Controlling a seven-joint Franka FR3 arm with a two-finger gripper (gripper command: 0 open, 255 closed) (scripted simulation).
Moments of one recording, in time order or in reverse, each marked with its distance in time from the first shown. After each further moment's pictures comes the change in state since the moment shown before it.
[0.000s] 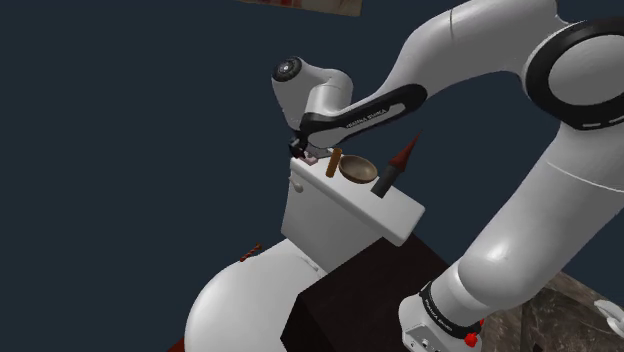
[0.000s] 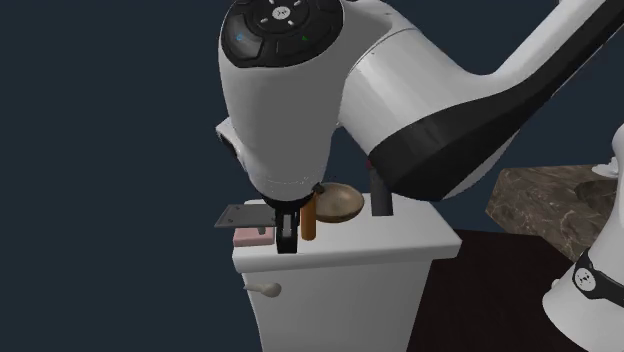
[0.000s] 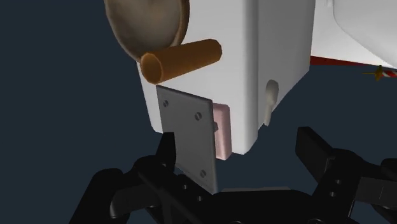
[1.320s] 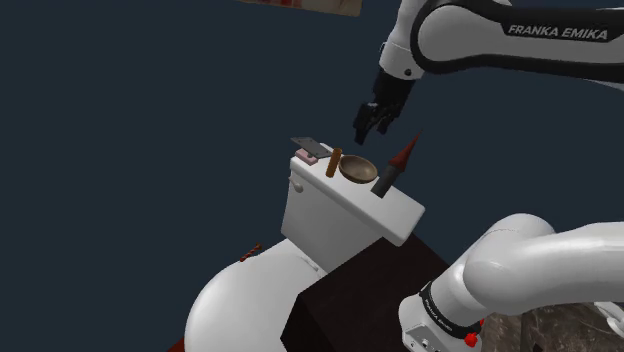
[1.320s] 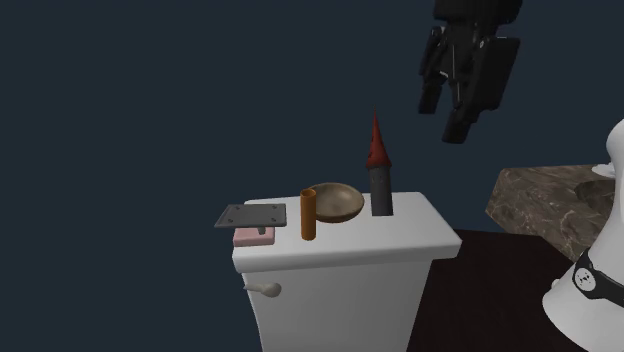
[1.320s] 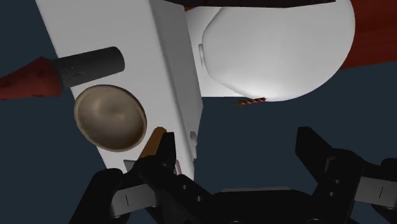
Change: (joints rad) arm 0.106 -0.802 -0.241 -0.291 0.784 -0.295 -0.535
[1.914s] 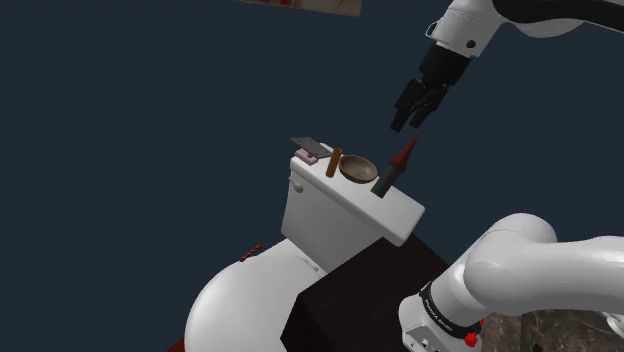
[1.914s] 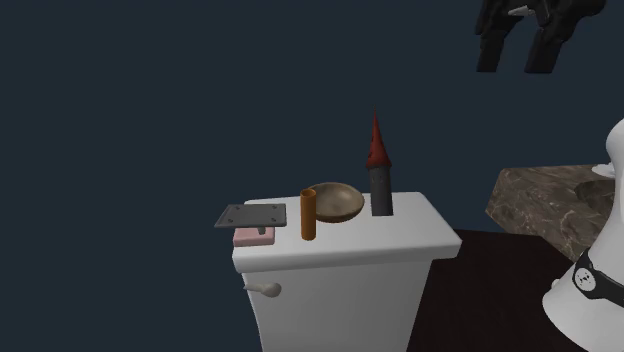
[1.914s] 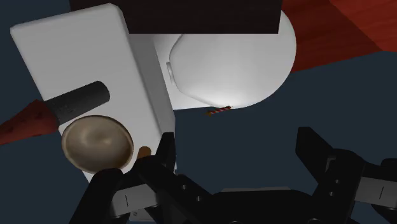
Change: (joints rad) arm 0.011 -0.174 -0.128 0.052 0.108 -0.244 -0.062
